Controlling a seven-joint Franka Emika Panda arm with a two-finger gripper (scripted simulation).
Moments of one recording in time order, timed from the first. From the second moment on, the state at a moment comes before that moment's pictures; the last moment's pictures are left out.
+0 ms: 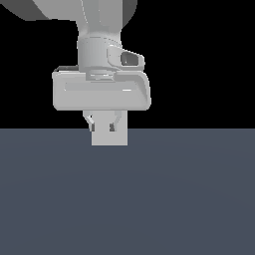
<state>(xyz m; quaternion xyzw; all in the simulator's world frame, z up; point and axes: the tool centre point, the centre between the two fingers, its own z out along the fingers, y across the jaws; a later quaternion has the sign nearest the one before) -0.019 0.053 0.100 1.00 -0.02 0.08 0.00</state>
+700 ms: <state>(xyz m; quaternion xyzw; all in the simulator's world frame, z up) 0.019 0.051 0.100 1.00 -0.02 0.08 0.00</state>
